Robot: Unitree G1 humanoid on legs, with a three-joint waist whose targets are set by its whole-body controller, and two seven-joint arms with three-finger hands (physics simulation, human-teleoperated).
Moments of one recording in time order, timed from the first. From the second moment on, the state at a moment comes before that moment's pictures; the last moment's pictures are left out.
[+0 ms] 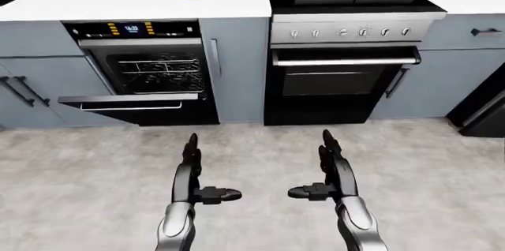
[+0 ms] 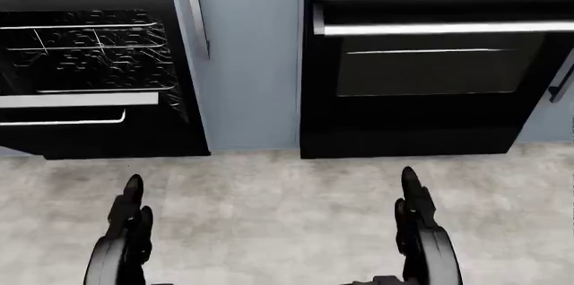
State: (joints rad) left arm 0.03 0.02 0.04 0.09 -0.01 0.06 -0.04; right arm 0.03 -0.01 -0.04 0.09 0.01 0.06 0.04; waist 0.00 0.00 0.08
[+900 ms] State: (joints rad) left arm 0.11 0.01 -0.01 -0.06 0.00 0.05 -0.13; right arm 0.09 -0.01 -0.04 -0.02 -0.05 0.04 0.01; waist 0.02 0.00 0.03
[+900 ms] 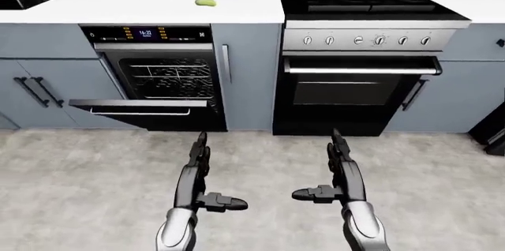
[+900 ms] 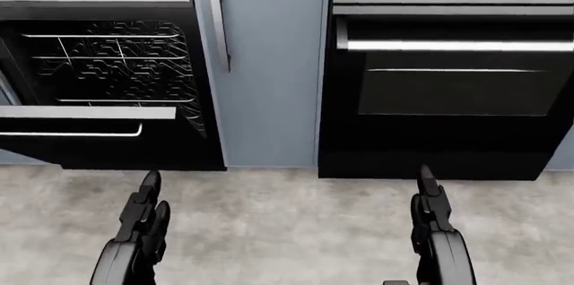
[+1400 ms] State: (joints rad) left arm 0.12 0.02 0.00 -0.03 0.01 0.04 -0.13; right arm 0.09 -0.01 -0.02 -0.01 -0.04 0.04 0.01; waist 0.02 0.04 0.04
